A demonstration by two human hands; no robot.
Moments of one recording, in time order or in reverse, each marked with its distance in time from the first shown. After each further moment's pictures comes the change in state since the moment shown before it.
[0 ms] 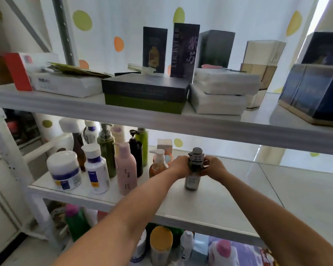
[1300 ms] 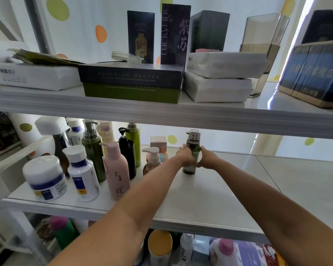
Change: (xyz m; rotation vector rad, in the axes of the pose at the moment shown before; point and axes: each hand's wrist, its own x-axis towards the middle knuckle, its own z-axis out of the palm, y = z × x) left_hand 0.074 0.002 0.027 0.085 -0.190 -0.118; right_hand 0.017 -0.030 0.002 -0.409 -0.101 0.115
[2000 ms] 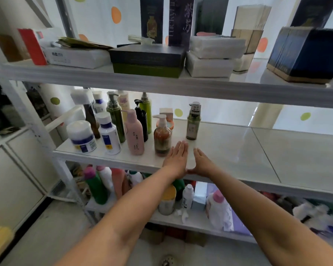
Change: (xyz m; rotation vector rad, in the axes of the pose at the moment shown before) left_hand -0.205 -0.035 0.061 0.416 0.112 0.158; right_hand -0.161 0.001 0.069 -0.004 -0.062 -0.152
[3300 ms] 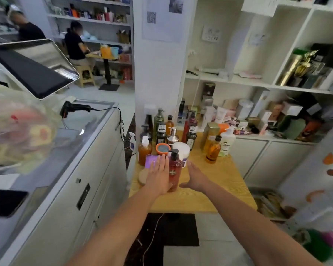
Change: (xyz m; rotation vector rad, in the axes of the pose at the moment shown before) left_hand -0.713 -0.337 0.062 -0.123 0.239 -1.519; right_hand -0.258 -0.624 0.370 -0.339 -0.648 -1.276
